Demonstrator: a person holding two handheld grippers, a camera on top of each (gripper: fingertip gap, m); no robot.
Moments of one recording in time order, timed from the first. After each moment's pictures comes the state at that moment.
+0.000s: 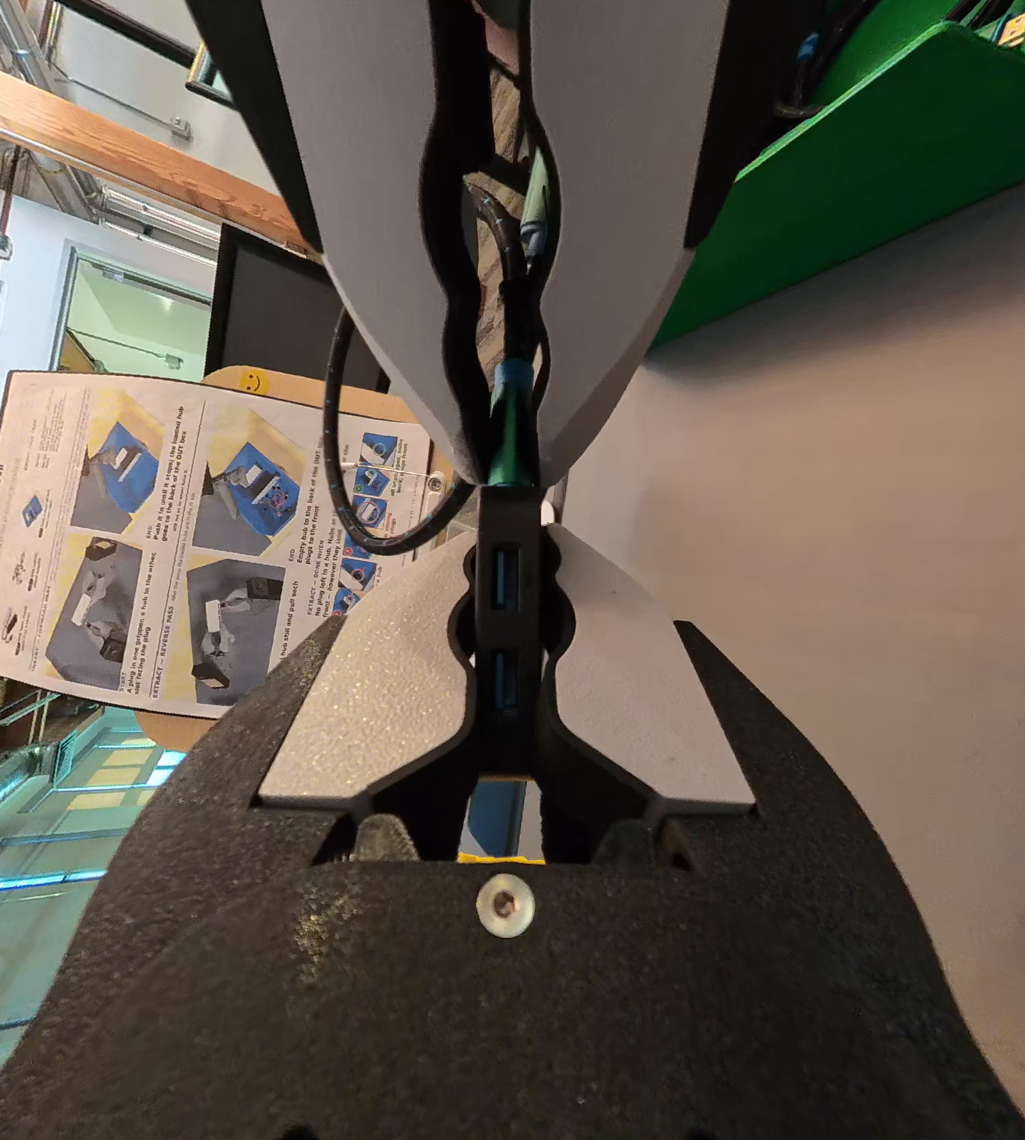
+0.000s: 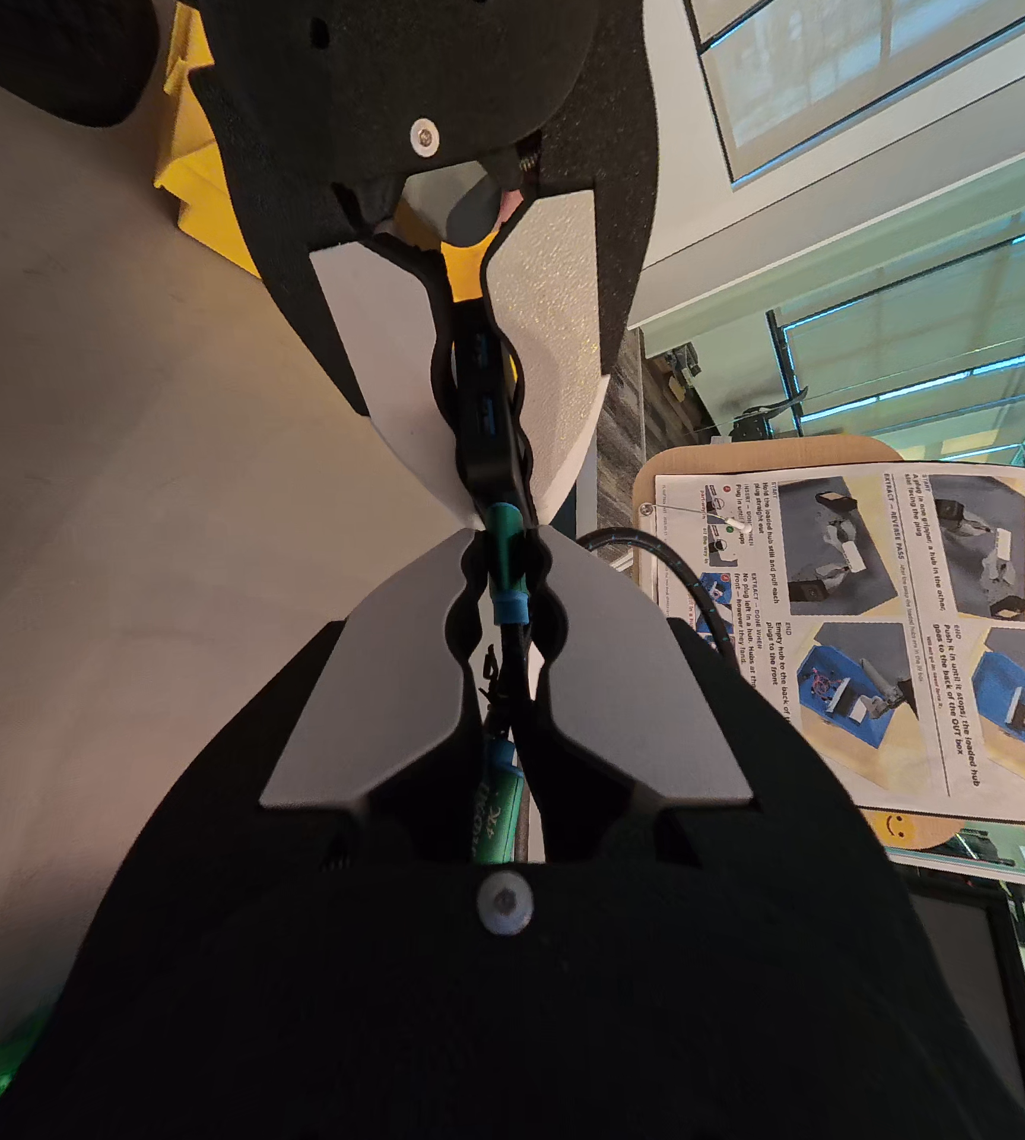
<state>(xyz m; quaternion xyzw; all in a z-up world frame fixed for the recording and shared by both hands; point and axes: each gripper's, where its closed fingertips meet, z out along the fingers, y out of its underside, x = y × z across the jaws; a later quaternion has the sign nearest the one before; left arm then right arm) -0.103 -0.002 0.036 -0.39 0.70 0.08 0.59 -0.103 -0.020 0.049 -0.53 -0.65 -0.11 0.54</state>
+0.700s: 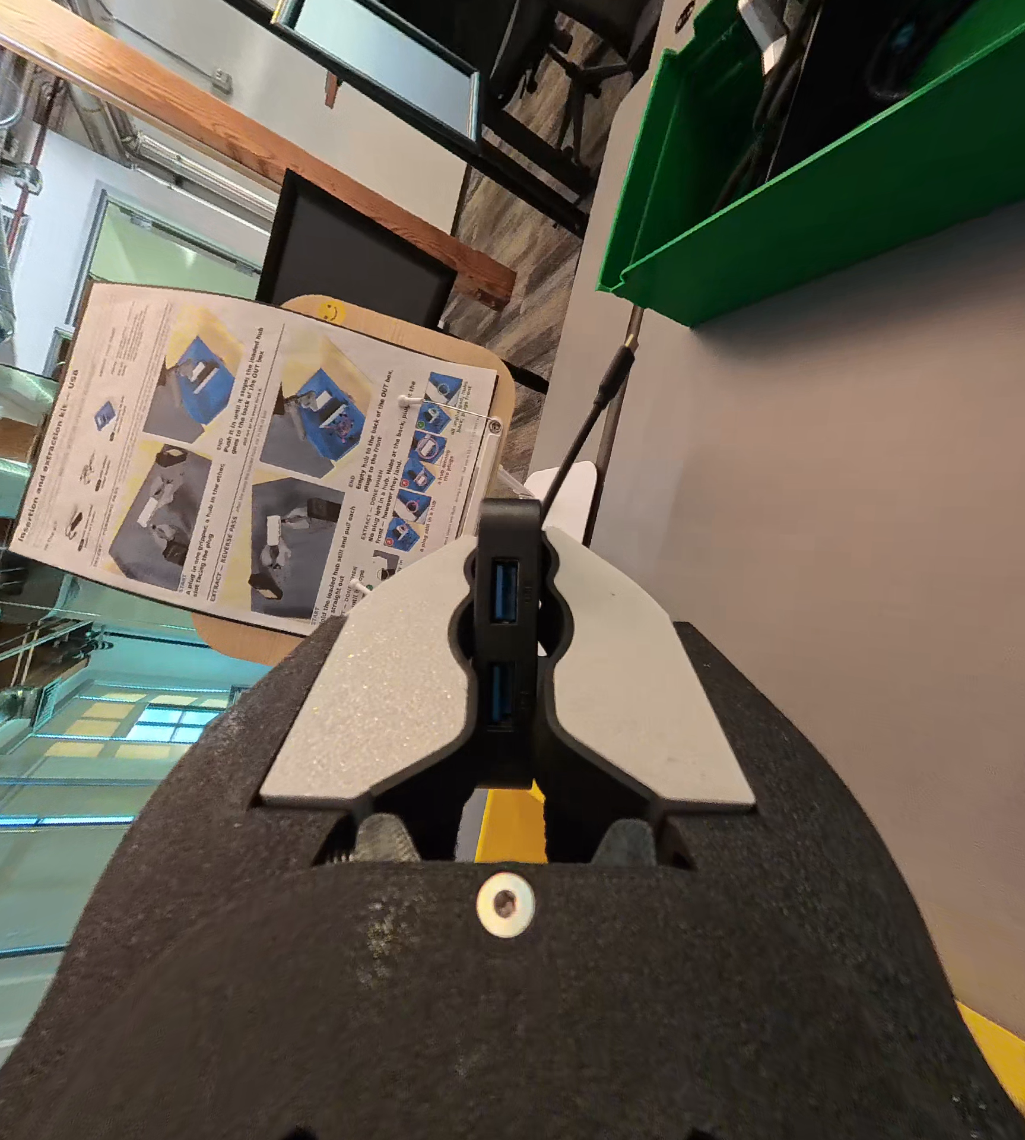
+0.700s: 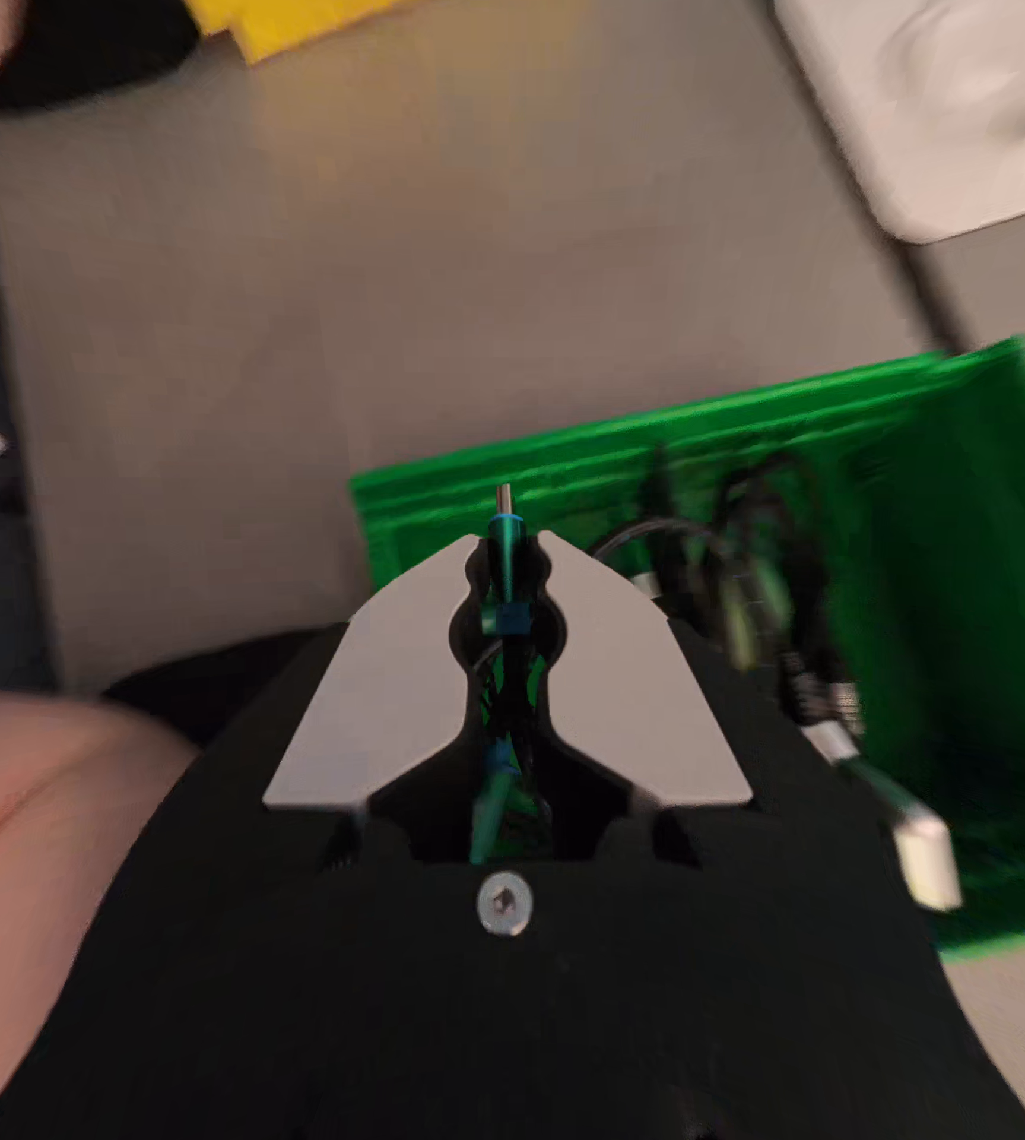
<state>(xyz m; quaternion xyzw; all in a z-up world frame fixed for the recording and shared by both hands) -0.157 0.011 0.078 -0.42 0.67 0.06 0.60 0.109 -0.063 -0.019 -0.82 -0.45 0.19 0.29</state>
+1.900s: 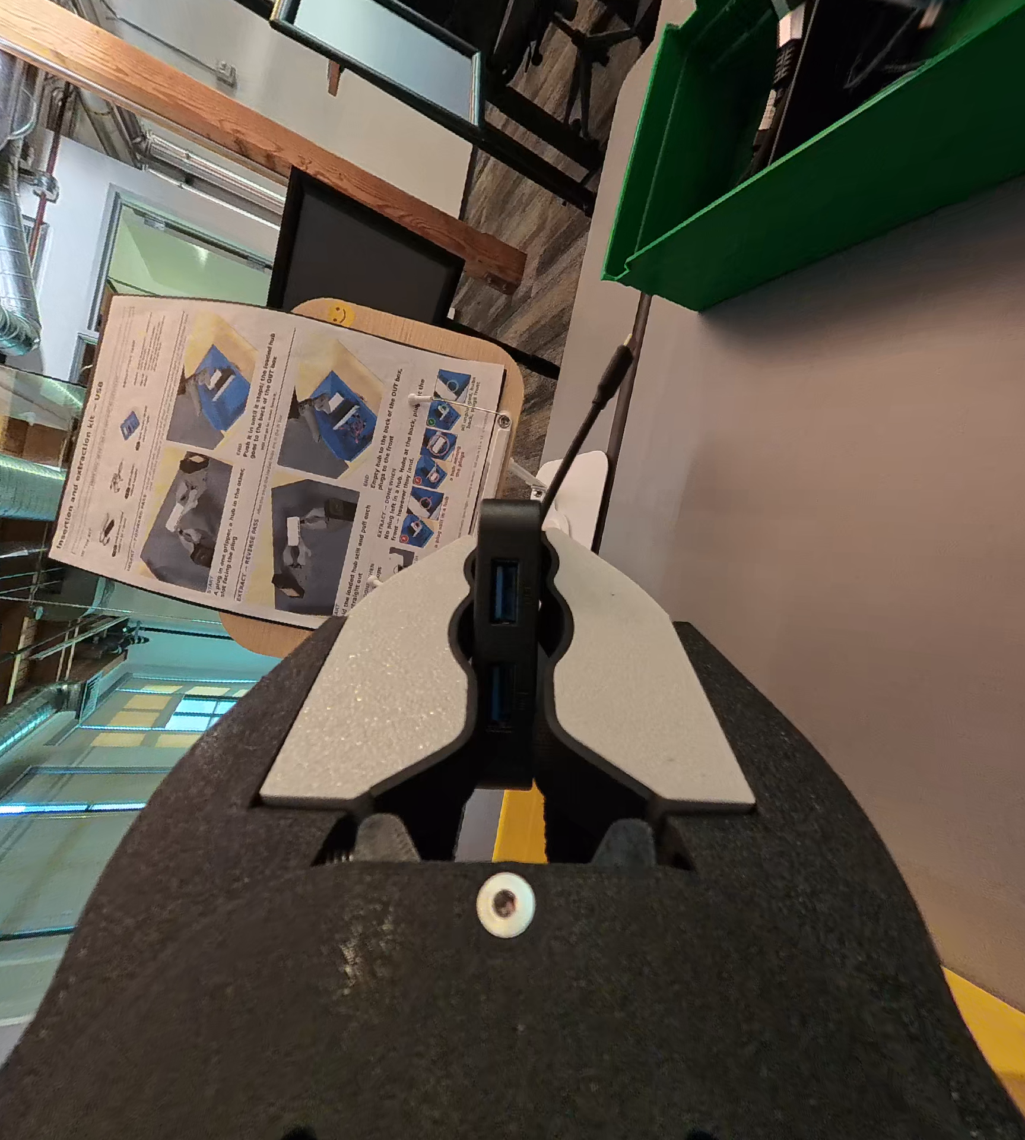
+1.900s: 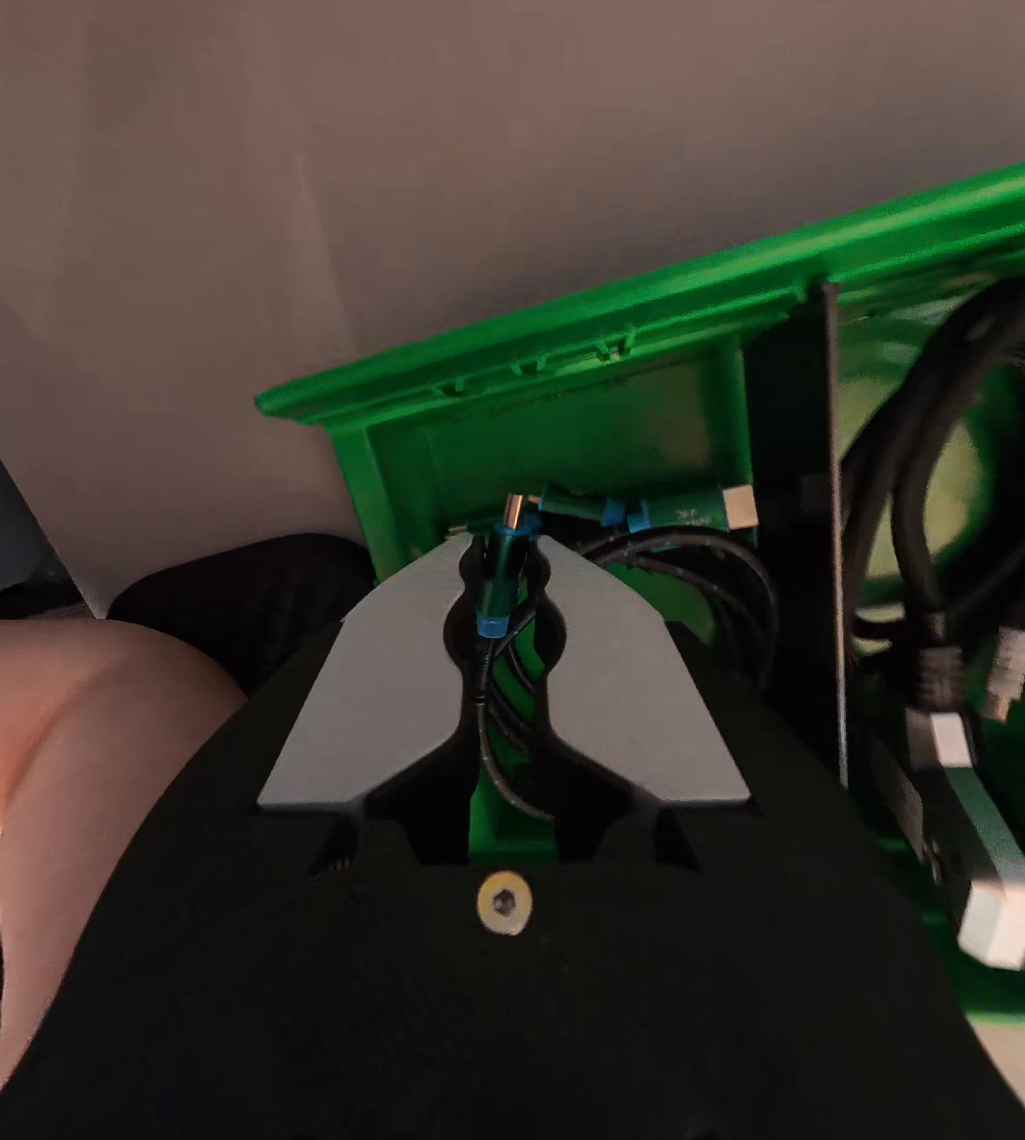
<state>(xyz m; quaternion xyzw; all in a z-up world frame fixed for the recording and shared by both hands) -0.158 0.003 0.082 -0.42 0.68 0.08 0.60 0.111 -0.076 -0.089 -0.88 -0.45 0.14 0.07</state>
